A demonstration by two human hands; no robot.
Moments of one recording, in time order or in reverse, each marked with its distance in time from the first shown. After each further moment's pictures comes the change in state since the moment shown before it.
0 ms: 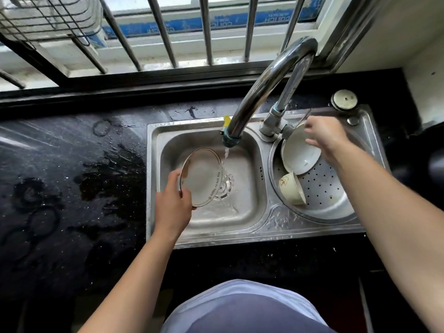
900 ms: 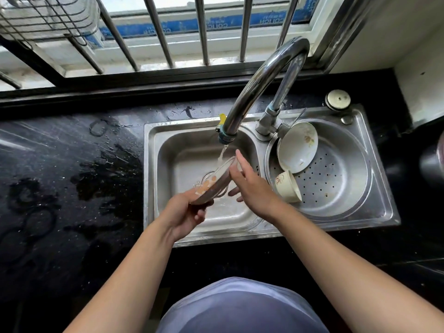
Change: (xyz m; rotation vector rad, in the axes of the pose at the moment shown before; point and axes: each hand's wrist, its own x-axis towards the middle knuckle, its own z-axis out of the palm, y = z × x) left_hand 0.000 0.012 0.011 -1.052 -0.627 -0.779; right_hand -0.147 0.051 0.103 -0.169 -0.527 -0.257
